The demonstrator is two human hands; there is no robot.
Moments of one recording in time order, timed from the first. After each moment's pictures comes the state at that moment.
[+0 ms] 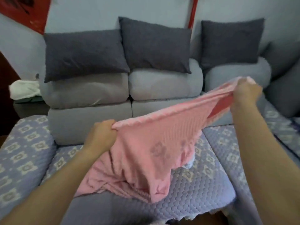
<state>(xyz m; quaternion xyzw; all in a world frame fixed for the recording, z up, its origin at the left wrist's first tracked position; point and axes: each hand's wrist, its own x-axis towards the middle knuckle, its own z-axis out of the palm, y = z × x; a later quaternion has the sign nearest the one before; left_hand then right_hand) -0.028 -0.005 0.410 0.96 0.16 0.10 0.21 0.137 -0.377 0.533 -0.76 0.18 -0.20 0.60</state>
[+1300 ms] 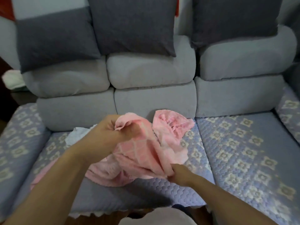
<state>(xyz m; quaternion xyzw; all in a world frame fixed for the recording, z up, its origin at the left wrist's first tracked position) 0.059 -0.325 0.511 0.74 -0.01 -0.03 0.68 0.140 -0.550 0.213 -0.86 -0.25 0.38 0.22</state>
